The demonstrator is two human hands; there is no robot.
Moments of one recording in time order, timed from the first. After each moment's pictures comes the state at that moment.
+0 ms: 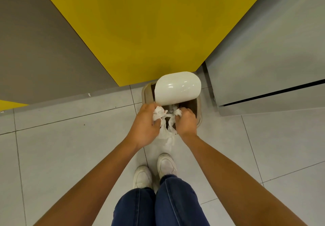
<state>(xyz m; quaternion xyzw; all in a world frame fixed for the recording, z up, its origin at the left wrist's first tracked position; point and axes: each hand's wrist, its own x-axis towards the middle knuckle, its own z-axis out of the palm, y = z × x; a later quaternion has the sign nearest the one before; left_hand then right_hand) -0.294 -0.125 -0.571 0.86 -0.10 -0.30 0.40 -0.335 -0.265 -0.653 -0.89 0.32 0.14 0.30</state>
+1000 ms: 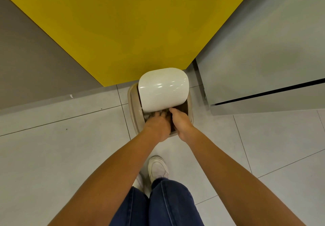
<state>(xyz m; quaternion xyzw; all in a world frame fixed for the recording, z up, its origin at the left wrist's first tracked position) -0.293 -0.202 -0.653 0.84 -0.38 -0.38 -0.05 -0.318 -0.287 -0.638 -0.54 0.52 0.22 0.63</state>
